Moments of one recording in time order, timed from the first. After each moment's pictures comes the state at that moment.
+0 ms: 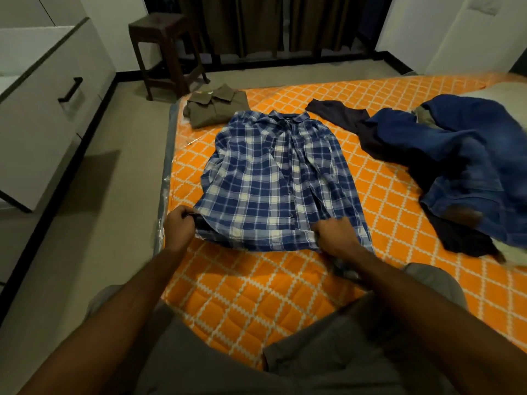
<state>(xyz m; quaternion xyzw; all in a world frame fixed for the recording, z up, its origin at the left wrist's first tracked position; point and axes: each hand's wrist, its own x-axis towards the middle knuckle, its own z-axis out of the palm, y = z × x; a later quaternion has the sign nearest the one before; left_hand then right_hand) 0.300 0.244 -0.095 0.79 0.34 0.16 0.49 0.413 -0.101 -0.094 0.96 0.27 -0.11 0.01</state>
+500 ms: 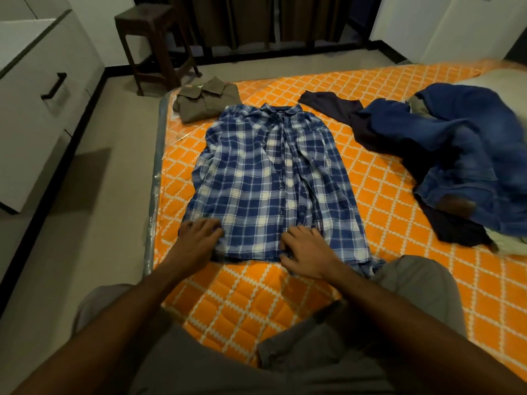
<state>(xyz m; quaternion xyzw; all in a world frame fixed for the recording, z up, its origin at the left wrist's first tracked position) 0.274 0.224 -0.124 1.00 -0.09 0.01 -0.04 0.362 -0.091 -0.116 0.90 0.41 -0.06 -0.12</state>
